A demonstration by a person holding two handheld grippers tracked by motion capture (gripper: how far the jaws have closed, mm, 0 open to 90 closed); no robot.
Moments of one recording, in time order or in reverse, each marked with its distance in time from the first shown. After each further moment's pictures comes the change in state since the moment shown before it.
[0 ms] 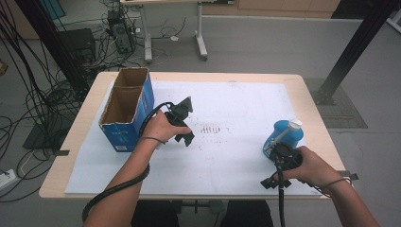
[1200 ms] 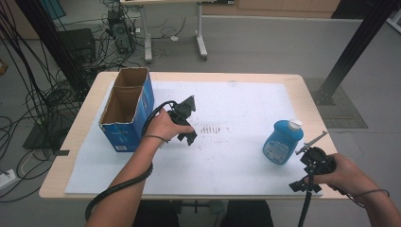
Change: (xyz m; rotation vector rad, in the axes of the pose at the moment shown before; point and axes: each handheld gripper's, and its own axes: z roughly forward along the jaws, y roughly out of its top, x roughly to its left) left arm -0.006 0.007 -0.002 0.009 0.008 0.005; right arm -0.047 -0.062 -0.013 0.006 -0.050 0.130
